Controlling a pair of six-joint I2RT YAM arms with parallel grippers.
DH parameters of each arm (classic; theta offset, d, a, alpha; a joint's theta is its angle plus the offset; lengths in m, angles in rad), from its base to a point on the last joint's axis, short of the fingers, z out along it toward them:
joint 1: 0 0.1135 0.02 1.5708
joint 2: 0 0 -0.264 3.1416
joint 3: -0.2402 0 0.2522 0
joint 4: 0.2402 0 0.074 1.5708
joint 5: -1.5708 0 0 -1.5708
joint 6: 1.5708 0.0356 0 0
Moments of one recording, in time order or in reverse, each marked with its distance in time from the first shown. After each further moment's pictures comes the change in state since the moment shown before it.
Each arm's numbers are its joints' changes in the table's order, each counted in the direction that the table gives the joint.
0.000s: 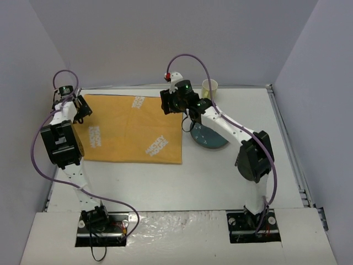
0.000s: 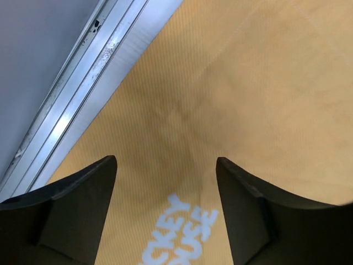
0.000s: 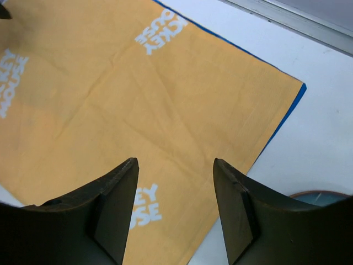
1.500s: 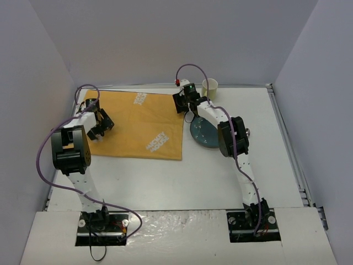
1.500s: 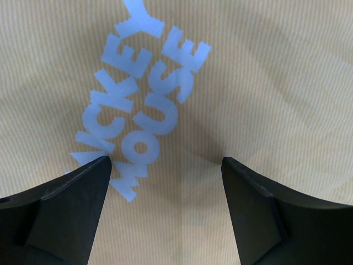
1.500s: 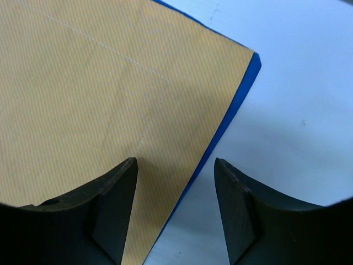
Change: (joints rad) left arm -0.196 0.195 0.412 -0.054 0.068 -0.239; right arm -0.200 -0.588 -0.404 0.000 0.013 -0.115
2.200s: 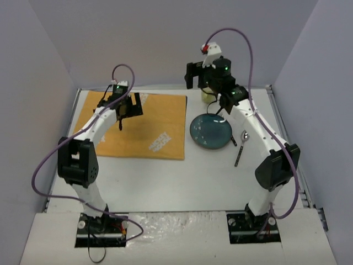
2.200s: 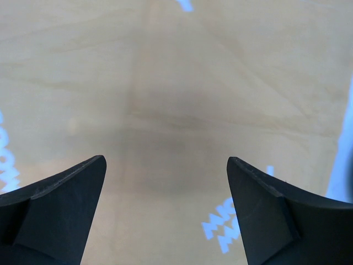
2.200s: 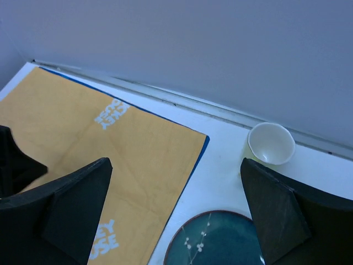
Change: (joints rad) left arm -0.345 0.159 -0.138 0.007 -0.077 0.221; right arm -0.014 0.820 0.383 -0.022 -0.042 0.062
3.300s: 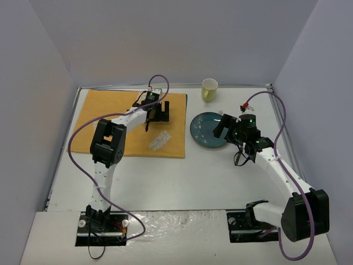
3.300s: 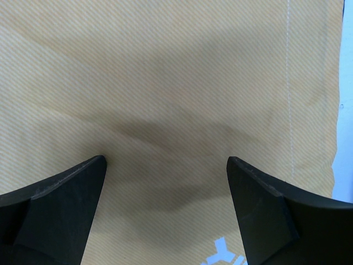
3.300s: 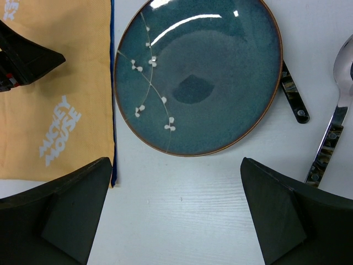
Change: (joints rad) left arm -0.170 -0.421 -0.207 -0.174 -0.050 0.014; right arm -0.195 0.539 0.940 0.010 0.052 0.441
